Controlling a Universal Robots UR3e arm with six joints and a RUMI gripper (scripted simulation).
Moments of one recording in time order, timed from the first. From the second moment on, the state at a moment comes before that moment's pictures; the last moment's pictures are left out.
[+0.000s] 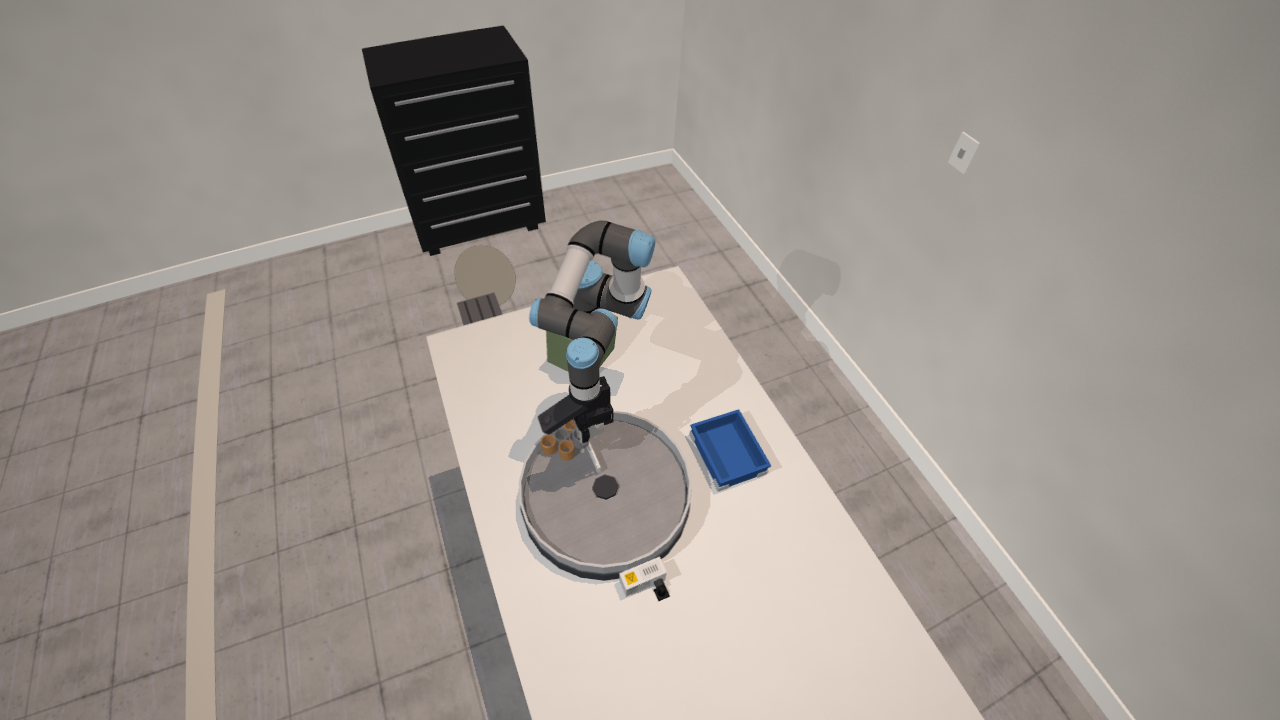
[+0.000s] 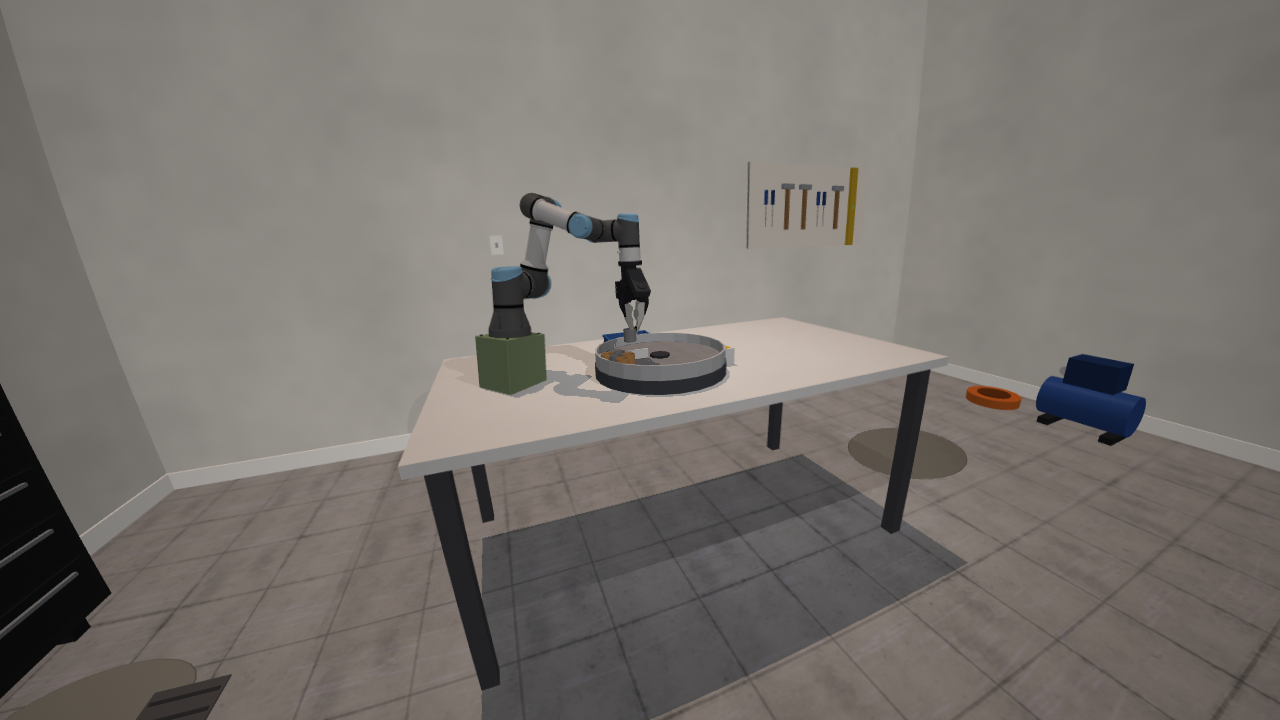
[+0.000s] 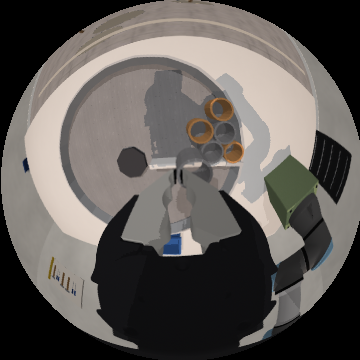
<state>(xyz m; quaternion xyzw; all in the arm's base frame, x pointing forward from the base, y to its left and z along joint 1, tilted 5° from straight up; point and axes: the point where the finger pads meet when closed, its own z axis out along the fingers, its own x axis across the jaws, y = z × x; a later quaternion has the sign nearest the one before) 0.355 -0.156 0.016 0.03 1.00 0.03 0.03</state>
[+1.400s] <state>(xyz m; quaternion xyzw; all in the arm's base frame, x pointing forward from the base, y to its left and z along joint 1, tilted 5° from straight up) 0.364 -0.133 0.018 0.03 1.00 0.03 0.03</state>
